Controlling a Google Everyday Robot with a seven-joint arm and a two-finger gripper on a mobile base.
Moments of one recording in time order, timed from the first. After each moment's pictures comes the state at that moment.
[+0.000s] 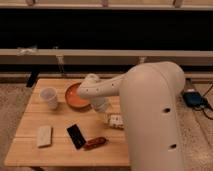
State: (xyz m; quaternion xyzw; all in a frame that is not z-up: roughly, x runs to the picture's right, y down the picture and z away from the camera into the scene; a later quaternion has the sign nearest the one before) arm 0.010 0.158 0.845 -0.32 0.23 0.13 0.91
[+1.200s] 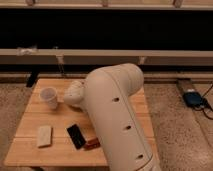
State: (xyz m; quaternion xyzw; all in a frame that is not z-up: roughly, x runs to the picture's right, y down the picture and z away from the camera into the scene) arm -0.005 0.185 0.862 -0.36 0.34 0.00 0.87
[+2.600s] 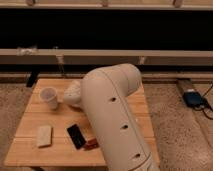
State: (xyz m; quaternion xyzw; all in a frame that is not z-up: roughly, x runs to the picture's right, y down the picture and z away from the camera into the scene) arm -0.002 0.182 0.863 -0.36 0.36 0.01 0.86
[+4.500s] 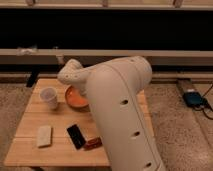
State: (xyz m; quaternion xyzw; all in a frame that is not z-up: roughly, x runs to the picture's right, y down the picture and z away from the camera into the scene) arm -0.047 0.070 0.847 -0.29 0.27 0.10 0.91
